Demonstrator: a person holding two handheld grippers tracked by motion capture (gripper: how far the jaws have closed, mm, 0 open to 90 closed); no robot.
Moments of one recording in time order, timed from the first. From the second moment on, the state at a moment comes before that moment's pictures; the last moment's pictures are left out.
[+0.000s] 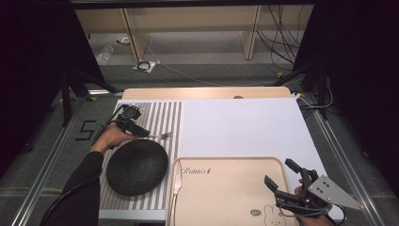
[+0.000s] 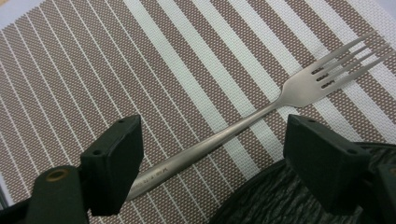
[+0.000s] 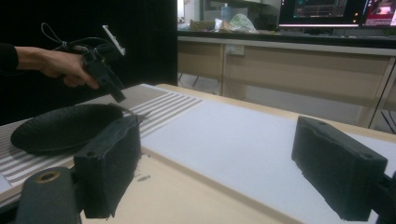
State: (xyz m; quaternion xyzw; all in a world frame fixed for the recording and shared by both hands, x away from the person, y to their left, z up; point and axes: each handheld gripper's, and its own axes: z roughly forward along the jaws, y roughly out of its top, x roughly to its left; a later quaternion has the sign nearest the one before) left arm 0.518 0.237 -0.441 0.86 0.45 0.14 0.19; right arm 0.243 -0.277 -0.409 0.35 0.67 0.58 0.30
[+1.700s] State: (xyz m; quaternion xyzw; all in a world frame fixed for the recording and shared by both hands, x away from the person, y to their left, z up) left arm 0.541 0.232 -0.461 0.92 0.37 0.09 0.12; right arm 0.243 -0.277 -0.411 0.35 0.67 0.58 0.30
